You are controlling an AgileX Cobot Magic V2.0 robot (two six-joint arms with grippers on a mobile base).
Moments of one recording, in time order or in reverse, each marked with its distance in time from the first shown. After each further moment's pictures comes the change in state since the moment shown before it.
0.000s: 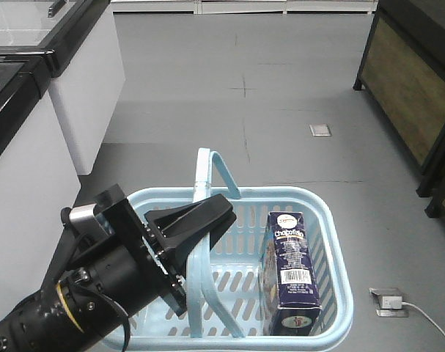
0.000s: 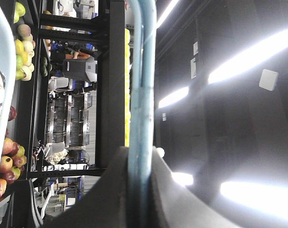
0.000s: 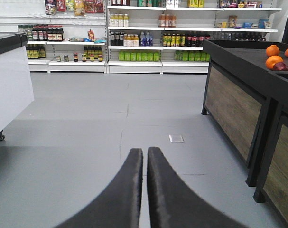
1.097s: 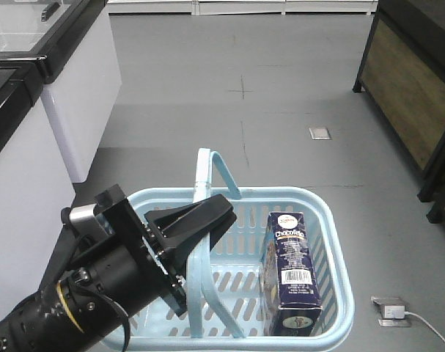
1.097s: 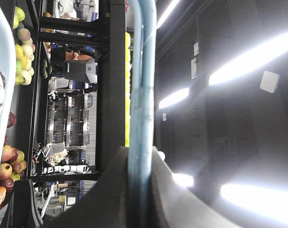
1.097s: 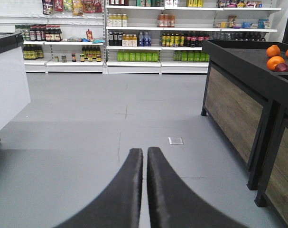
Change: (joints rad) left arm 0.000 0.000 0.000 0.000 0.000 0.000; right arm 0.000 0.000 0.000 0.000 0.000 0.000
